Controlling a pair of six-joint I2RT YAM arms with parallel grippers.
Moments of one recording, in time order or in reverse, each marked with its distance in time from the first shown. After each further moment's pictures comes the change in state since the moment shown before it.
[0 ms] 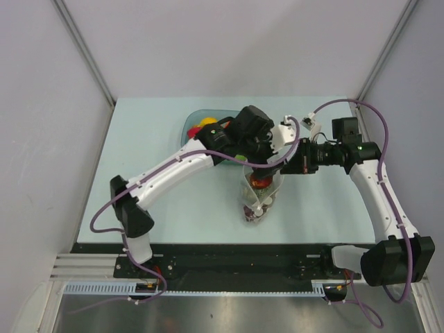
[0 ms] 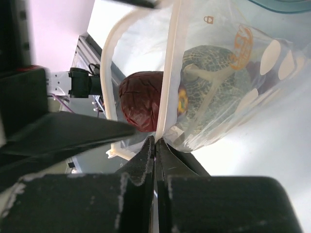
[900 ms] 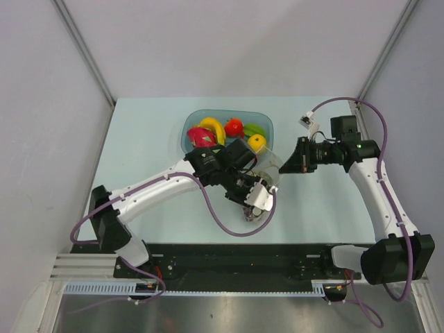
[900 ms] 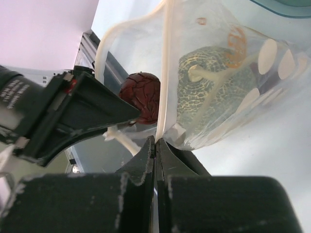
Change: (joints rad) left arm -0.059 -0.256 -0.416 -0.109 0.285 0.713; right arm 0.009 0.024 0.027 -0.011 -0.017 -0.010
